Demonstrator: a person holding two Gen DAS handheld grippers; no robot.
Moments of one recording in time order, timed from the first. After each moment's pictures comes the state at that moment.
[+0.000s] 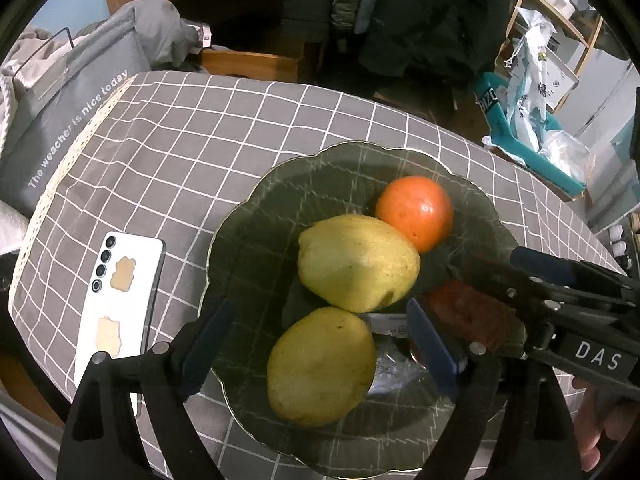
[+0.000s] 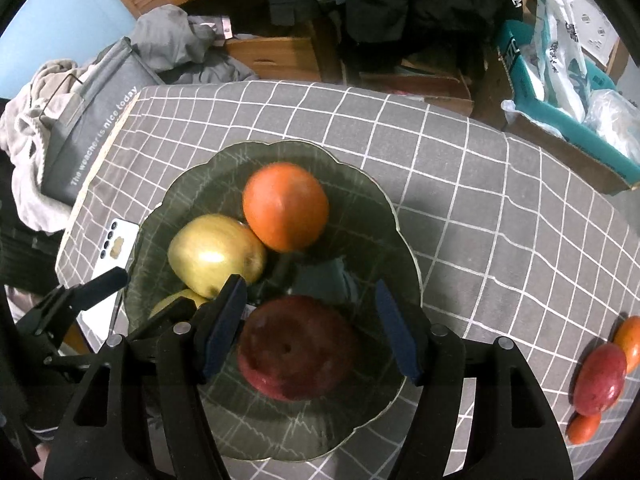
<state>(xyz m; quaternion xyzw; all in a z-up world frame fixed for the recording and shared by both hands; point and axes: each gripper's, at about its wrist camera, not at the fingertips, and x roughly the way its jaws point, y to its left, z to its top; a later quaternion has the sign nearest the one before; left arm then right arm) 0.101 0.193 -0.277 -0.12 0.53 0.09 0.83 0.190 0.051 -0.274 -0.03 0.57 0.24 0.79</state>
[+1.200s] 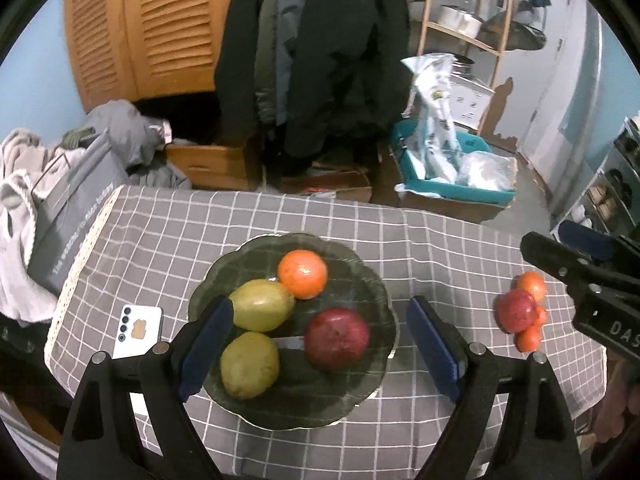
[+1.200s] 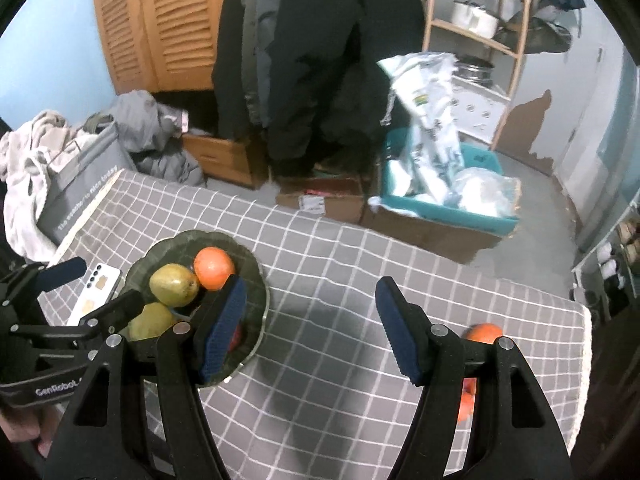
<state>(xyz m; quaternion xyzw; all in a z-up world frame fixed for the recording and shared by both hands) 0.061 0.108 -0.150 -0.05 0.44 0.02 0.90 0.112 -0.057 -0.126 -0.07 0.41 0.13 0.90</state>
